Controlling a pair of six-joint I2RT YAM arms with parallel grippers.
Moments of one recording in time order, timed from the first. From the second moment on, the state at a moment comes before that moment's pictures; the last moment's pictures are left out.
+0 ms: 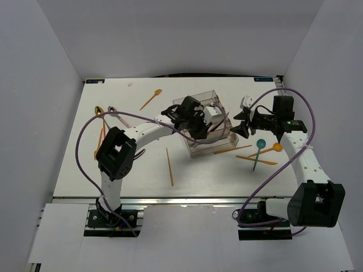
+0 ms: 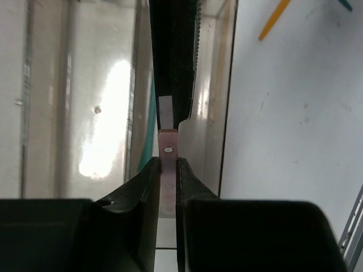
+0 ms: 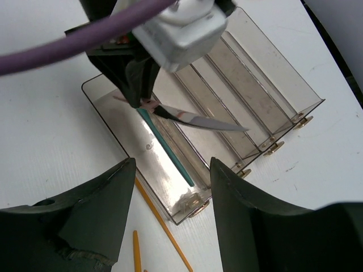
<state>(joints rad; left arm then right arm) -0.75 1.97 1.55 -0.36 0.40 0.27 0.02 1.25 1.04 -0.51 -1.01 -0.89</state>
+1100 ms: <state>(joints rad) -0.05 1.34 1.08 -0.33 0.32 -0.44 0.01 1.27 1.00 -0.53 -1.01 -0.90</state>
